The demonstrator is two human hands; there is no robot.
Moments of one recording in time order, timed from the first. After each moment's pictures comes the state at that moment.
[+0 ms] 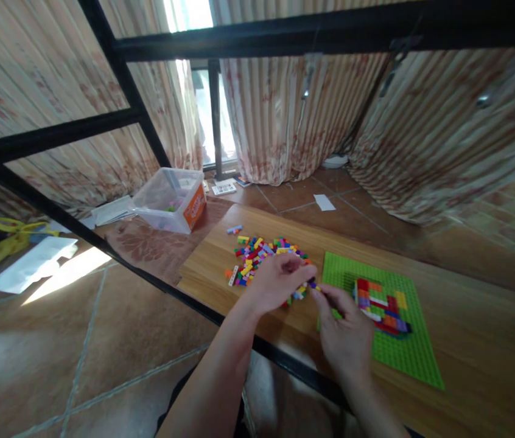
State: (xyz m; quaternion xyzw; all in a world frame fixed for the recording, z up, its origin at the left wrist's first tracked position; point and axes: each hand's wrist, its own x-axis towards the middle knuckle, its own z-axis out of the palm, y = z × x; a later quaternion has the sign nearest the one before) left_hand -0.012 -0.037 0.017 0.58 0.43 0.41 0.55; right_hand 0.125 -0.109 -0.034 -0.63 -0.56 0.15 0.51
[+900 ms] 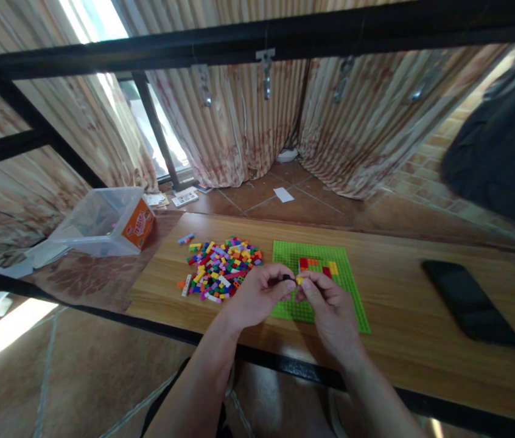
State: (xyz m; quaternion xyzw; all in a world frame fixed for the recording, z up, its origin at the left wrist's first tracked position) left_hand 0.045 -0.058 0.016 0.64 0.28 0.31 0.64; right_hand 0.181 -0.122 -0.002 -0.56 -0.45 0.35 0.60
